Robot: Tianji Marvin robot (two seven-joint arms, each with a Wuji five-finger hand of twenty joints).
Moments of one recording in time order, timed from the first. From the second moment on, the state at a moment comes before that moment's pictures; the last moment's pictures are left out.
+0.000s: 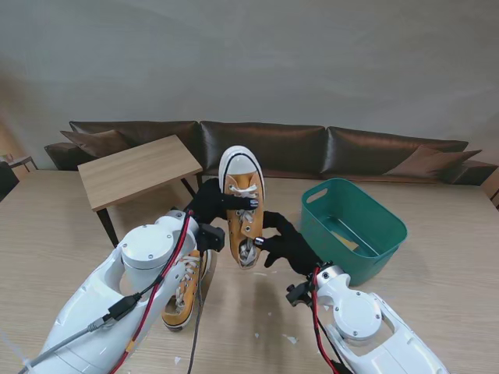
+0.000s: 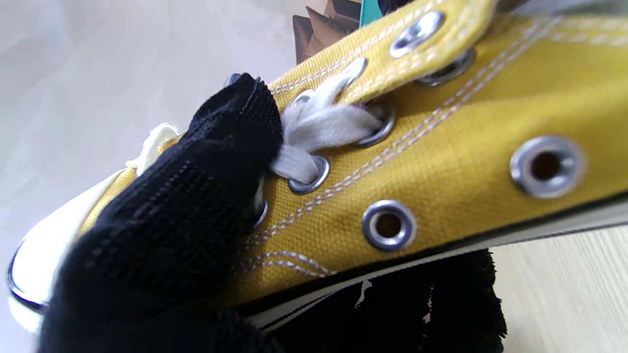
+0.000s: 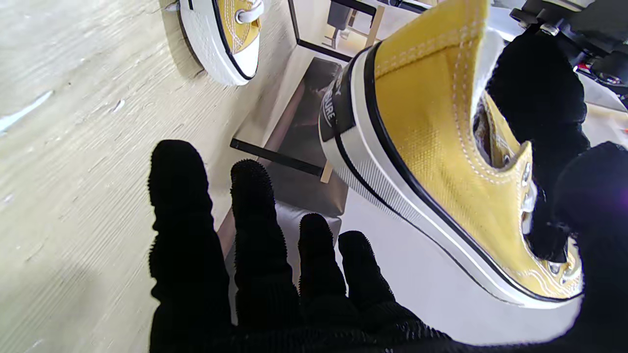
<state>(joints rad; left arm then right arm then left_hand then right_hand) 1.35 -1.25 -1.10 -1.73 -0.34 0.37 0.12 -1.50 -1.17 1.06 -1.55 0.06 -0.18 0.00 0.92 -0.90 0.70 -0.23 0.78 0.31 0.88 0.42 1.17 0.30 0.23 1.02 0.85 0.42 0.84 0.74 0.44 0.44 1.38 0.82 0.19 -0.55 0.69 -0.10 0.12 0.25 0.53 0.41 0.27 0.16 0.62 0.49 0.65 0.25 0.45 0.48 0.69 0.36 0.79 0.70</state>
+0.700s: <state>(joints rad) 1.37 -1.26 -1.10 -1.74 -0.33 0.40 0.09 -1.55 -1.22 1.02 -1.62 0.09 -0.16 -0.19 0.92 -0.87 0.64 -0.23 0.78 0.32 0.93 0.44 1.18 0.31 0.28 1.05 0.85 0.42 0.94 0.80 0.45 0.44 1.42 0.85 0.43 -0.64 0.99 -0.29 0.72 0.23 0.97 0.47 1.04 0.19 0.77 0.59 1.17 0.26 0.81 0.57 0.70 0.41 1.16 0.65</state>
